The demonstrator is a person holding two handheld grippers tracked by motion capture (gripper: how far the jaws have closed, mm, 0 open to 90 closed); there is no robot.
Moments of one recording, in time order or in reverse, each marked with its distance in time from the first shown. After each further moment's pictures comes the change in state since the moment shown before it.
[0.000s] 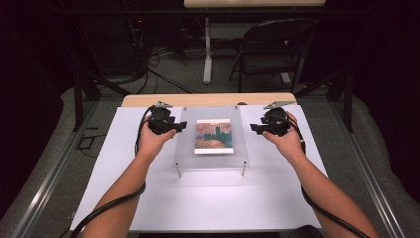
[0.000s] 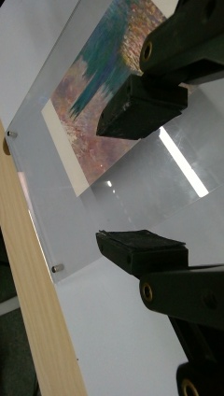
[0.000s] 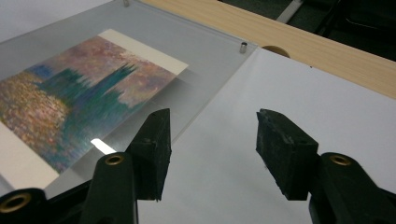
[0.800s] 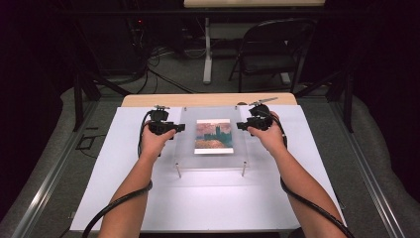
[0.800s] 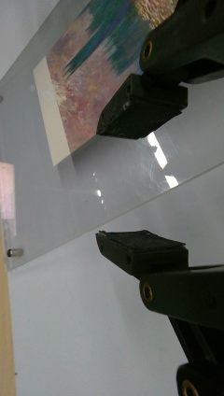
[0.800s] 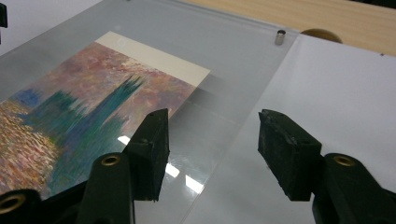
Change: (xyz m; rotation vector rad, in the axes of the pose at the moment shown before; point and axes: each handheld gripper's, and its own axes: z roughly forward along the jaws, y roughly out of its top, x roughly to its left) left arm 0.024 -0.019 0.031 0.052 -0.010 -0.186; right arm 0.007 0.010 0.060 0.057 0.067 0.102
